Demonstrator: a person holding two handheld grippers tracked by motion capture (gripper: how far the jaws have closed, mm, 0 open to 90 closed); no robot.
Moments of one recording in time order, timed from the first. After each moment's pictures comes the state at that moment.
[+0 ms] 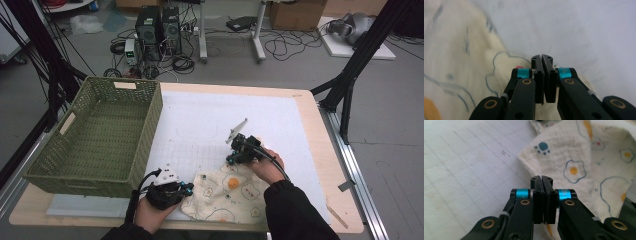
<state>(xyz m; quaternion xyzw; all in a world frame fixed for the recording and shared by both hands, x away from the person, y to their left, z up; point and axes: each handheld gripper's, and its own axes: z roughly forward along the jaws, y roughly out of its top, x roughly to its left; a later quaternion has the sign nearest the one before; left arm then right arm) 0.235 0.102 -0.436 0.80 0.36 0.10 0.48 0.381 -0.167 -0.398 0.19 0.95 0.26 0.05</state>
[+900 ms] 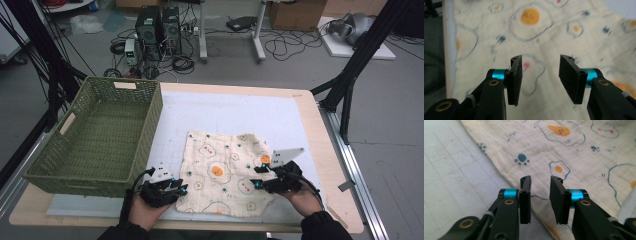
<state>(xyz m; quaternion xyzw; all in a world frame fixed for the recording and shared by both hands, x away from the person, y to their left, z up) 0.243 0.111 -0.446 0.82 0.37 0.11 0.42 0.282 -0.276 -0.411 0.19 0.90 0.38 0.07</state>
